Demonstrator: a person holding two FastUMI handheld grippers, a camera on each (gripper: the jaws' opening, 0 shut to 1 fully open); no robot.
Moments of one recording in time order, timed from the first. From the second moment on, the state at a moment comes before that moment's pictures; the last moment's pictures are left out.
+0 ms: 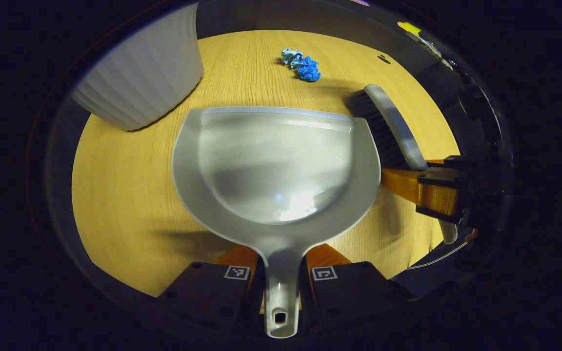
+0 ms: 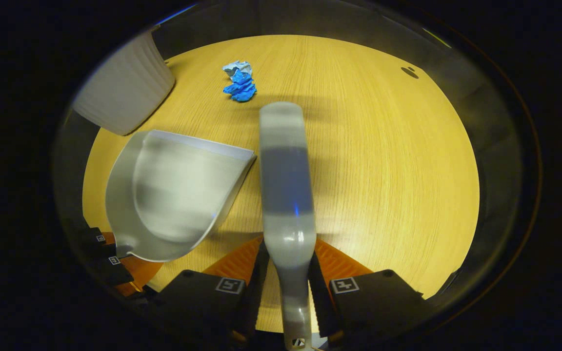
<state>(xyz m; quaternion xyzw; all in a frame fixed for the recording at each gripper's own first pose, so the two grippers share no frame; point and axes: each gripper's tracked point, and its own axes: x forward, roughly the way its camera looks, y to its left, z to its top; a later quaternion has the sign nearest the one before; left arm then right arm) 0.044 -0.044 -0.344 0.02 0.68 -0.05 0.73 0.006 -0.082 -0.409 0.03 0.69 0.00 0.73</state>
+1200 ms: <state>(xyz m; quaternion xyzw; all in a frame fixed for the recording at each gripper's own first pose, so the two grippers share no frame) 0.076 0.005 -0.339 0.16 0.73 -0.11 0.66 0.268 -0.141 -0.431 -0.20 0.63 0.19 0.72</state>
